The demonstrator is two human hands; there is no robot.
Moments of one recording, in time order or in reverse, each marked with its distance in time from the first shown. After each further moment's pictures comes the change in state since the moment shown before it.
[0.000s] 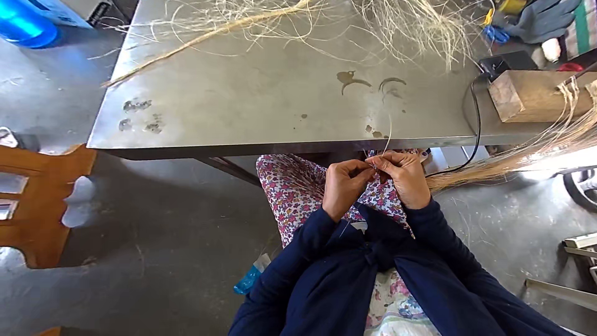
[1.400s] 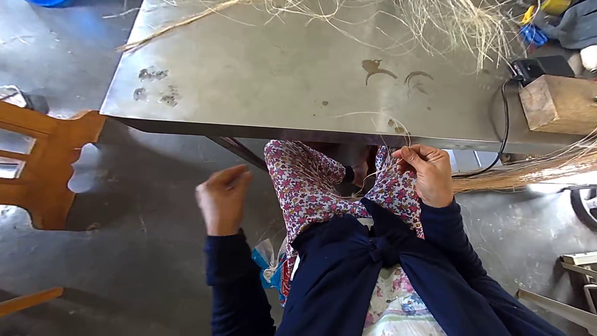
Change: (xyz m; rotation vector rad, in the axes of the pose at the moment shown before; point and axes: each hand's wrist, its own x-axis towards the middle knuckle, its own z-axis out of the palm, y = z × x) left_hand -0.090 -0.018 -0.188 0.640 0.478 -0.289; right_hand 0.009 -0.003 -0.008 -0.048 -0.001 -0.019
